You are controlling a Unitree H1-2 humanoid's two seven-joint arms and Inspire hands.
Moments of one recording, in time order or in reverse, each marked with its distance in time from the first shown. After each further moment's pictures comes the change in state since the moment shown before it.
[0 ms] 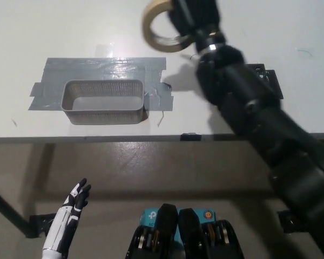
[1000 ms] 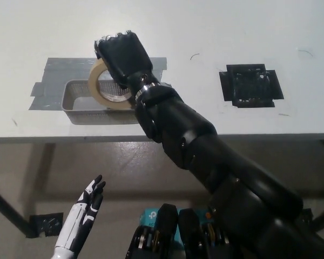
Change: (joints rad) left_arm -0.006 -0.001 -0.063 -0.051 0.059 0.013 0.000; right_arm -0.011 0.209 0.102 0.185 -0.013 0.131 0.142
